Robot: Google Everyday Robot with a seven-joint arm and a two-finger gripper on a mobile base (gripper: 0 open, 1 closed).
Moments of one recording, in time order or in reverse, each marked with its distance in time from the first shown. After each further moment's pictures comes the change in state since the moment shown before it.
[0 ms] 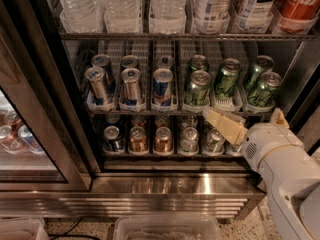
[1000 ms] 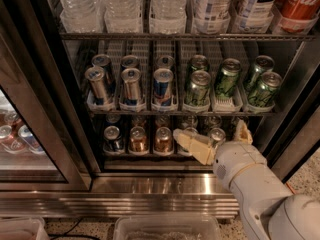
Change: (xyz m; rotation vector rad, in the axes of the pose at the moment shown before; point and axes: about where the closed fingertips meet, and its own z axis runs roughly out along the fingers) arm 0.051 0.060 0.004 -0.168 0.006 -0.021
